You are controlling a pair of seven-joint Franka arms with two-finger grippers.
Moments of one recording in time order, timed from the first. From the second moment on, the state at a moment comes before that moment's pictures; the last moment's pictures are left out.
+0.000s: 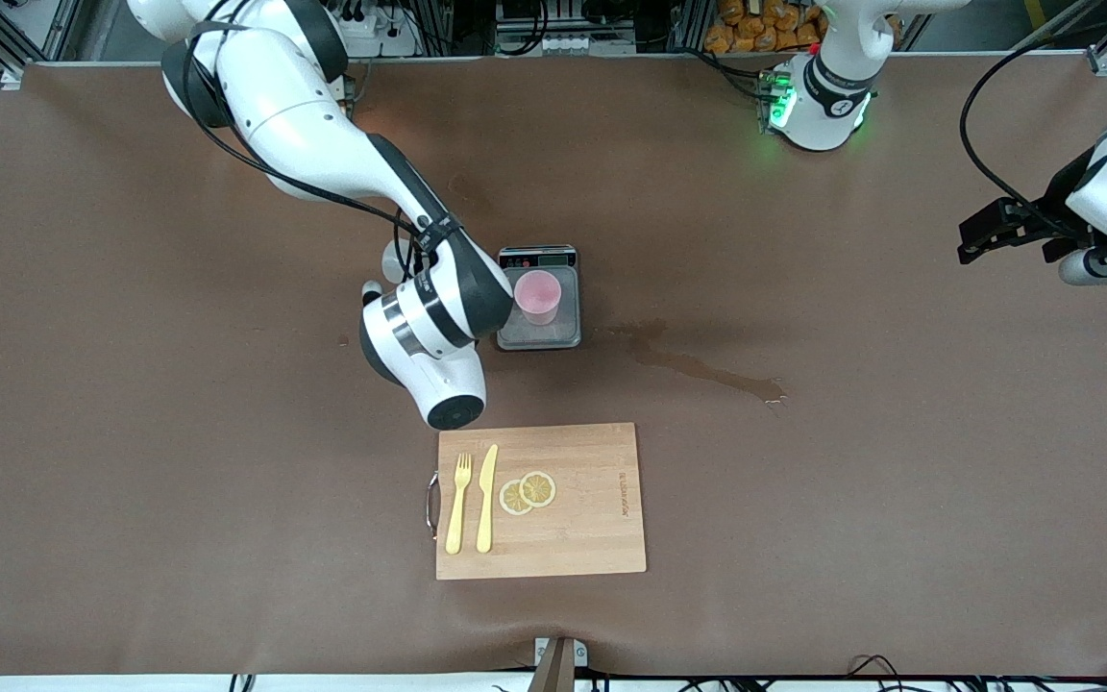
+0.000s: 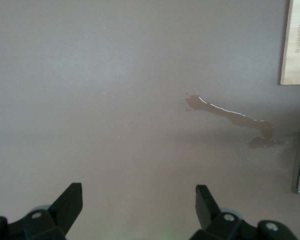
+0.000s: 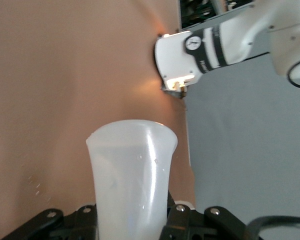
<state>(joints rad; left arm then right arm) -0.04 -0.03 -0.04 -1.65 0.00 1.59 -0.09 0.55 0.97 -0.04 -0.98 0.27 0.94 1.96</state>
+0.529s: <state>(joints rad) -0.04 -0.03 -0.04 -1.65 0.00 1.60 -0.09 0.44 0.94 -0.04 -0.98 0.27 1.02 1.59</state>
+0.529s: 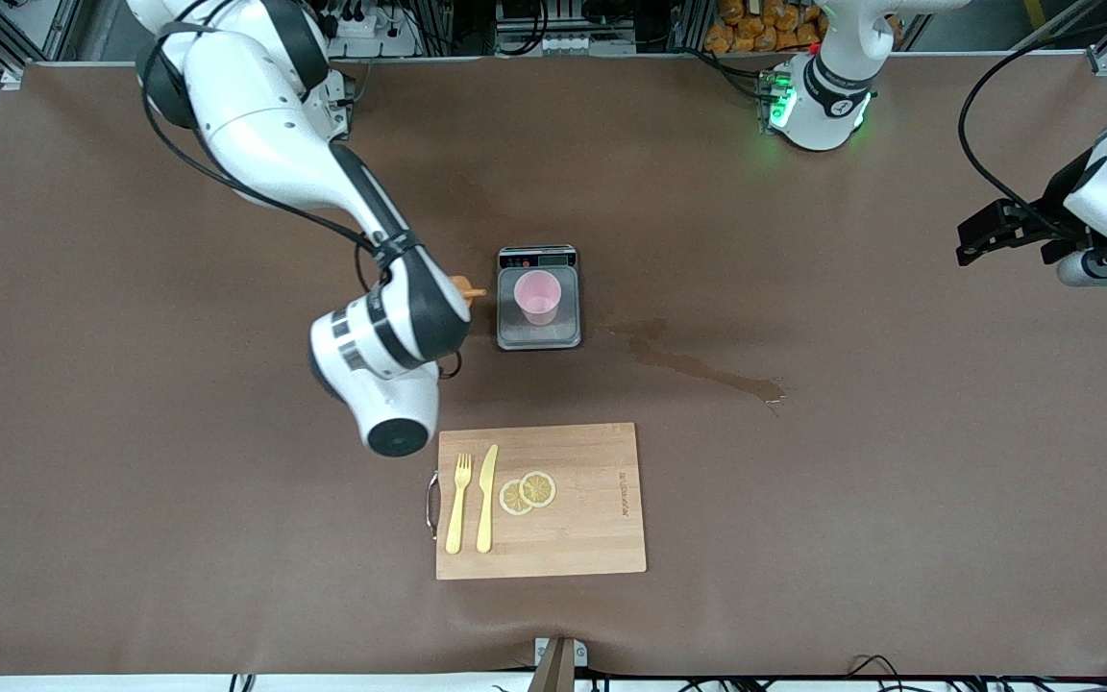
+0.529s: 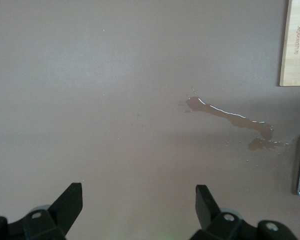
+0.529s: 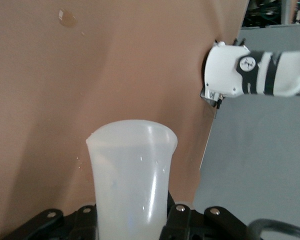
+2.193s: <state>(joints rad) -0.04 -0.03 -0.05 -1.65 0.00 1.60 -0.09 -0.14 0.92 -0.05 -1.16 0.13 1.15 0.30</state>
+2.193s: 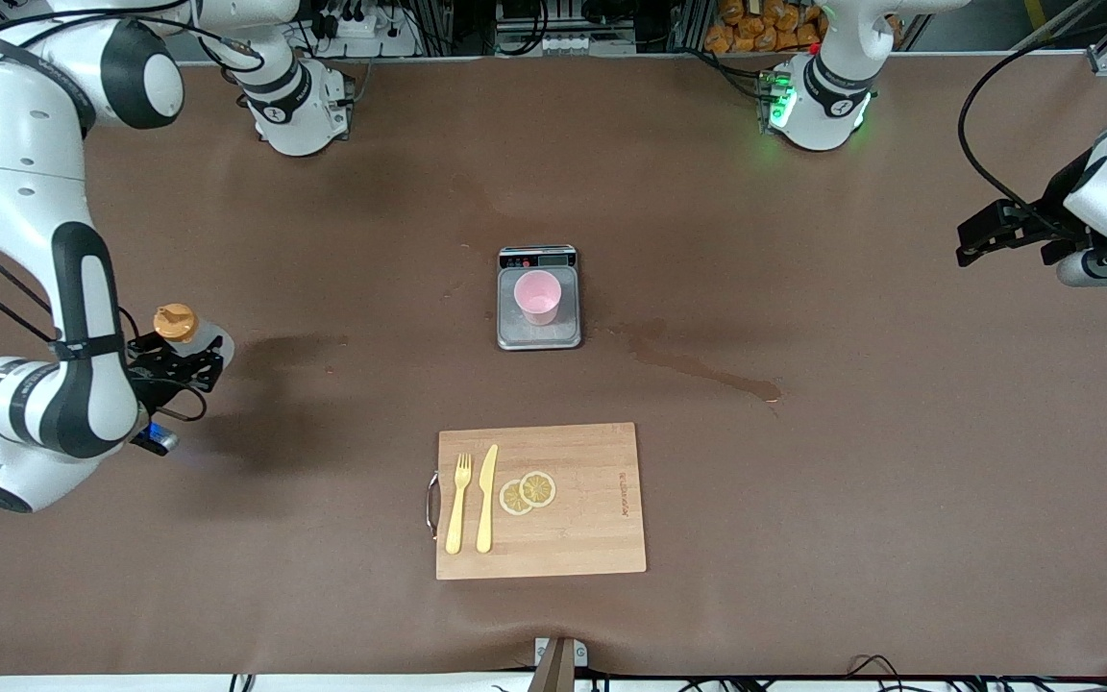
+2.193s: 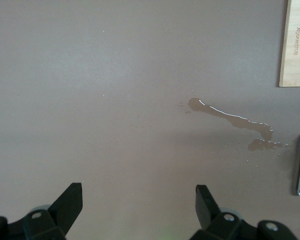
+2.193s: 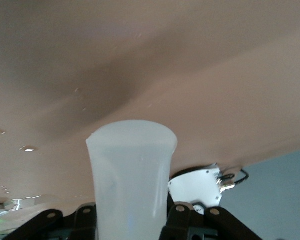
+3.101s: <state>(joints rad) -0.04 -0.03 -0.05 -1.65 0.00 1.60 -0.09 -0.19 0.92 -0.05 -1.34 0.12 1.31 0.09</state>
